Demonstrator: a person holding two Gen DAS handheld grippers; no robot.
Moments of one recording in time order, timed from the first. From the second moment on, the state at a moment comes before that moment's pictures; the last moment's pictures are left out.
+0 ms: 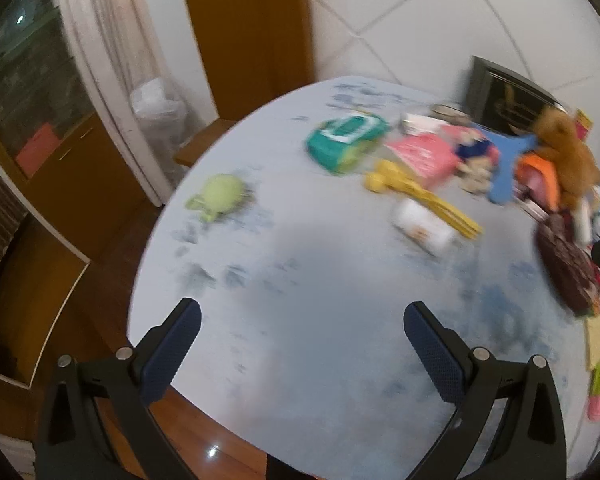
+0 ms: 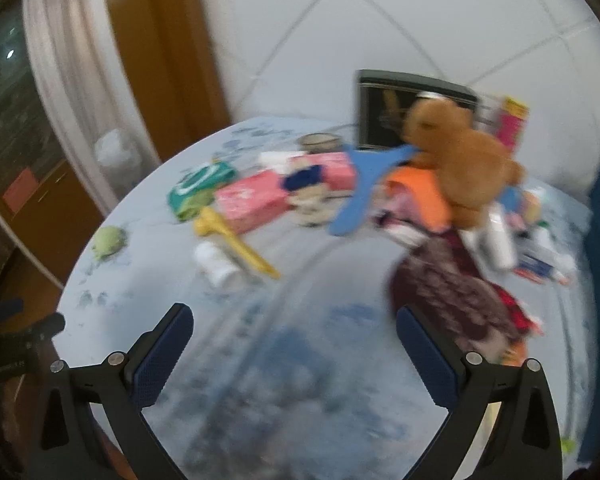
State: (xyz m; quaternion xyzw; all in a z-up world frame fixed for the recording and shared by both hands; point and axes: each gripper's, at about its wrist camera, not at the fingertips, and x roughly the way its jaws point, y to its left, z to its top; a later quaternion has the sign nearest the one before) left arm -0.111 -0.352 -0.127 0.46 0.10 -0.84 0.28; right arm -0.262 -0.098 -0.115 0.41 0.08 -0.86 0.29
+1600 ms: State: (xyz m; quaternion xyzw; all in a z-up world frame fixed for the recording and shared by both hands) left arm -0.266 -0.449 -0.261 0.57 0.05 -0.82 0.04; right arm -0.321 -0.284 -0.263 0.55 0.11 -0.81 0.17
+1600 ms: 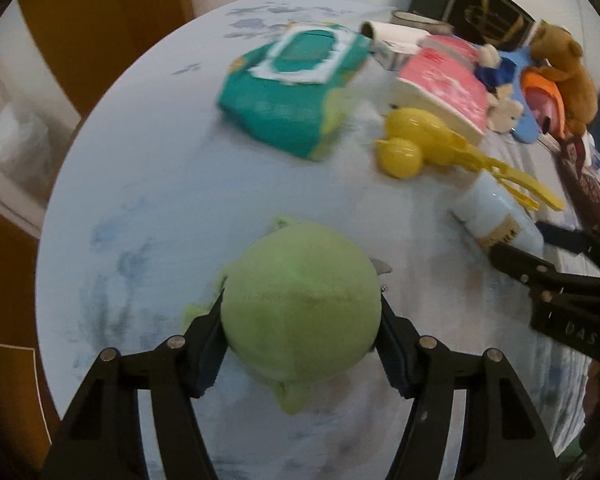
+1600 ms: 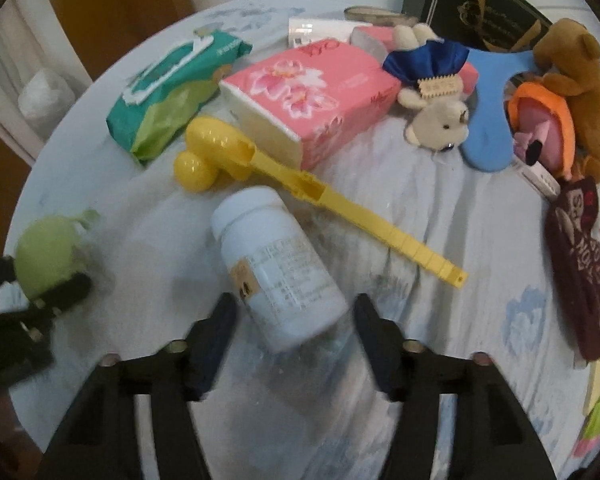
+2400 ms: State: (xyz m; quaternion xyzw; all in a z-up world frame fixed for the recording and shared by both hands) left arm -0.246 -0.386 -0.220 0.54 0.04 -0.84 0.08; right arm -0.311 -0.257 -0.232 0.51 0.10 -0.81 0.25
